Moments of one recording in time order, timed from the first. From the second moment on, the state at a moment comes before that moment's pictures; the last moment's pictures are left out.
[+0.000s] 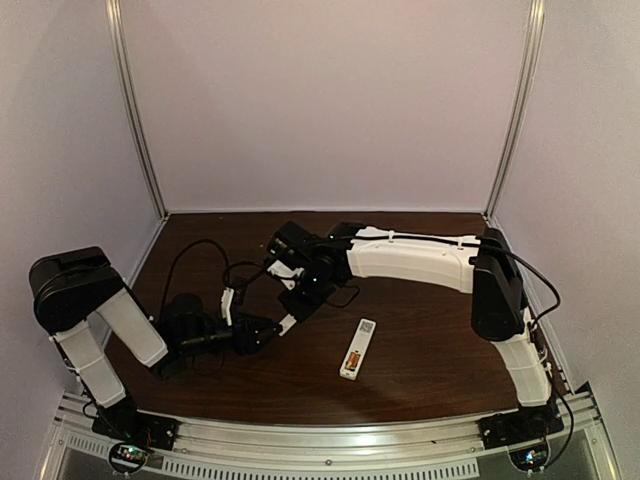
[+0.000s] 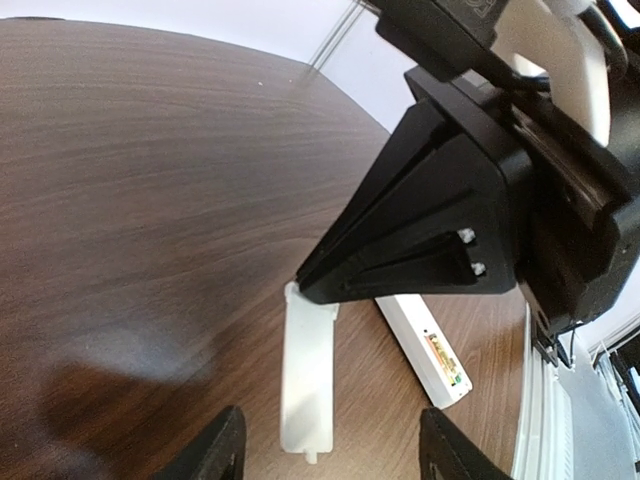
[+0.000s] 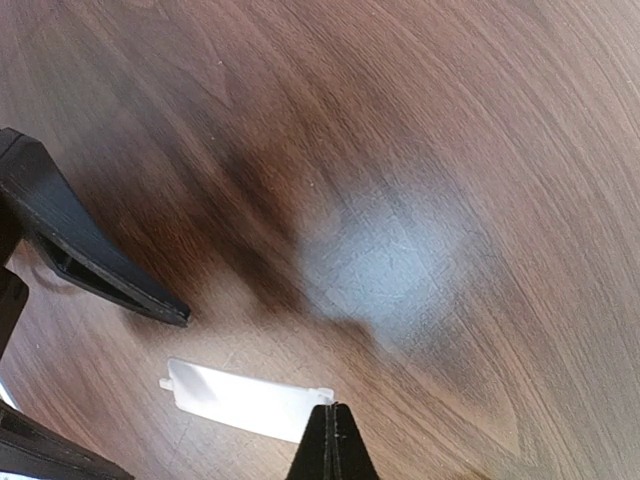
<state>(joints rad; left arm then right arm) -0.72 1.72 0.24 1.26 0.38 -0.53 1.04 2.26 2.01 -0.87 0.07 0.16</state>
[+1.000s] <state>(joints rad) -0.69 1.94 0.29 1.31 0.60 -0.73 1.06 2.18 1.95 -0.82 0.05 0.16</state>
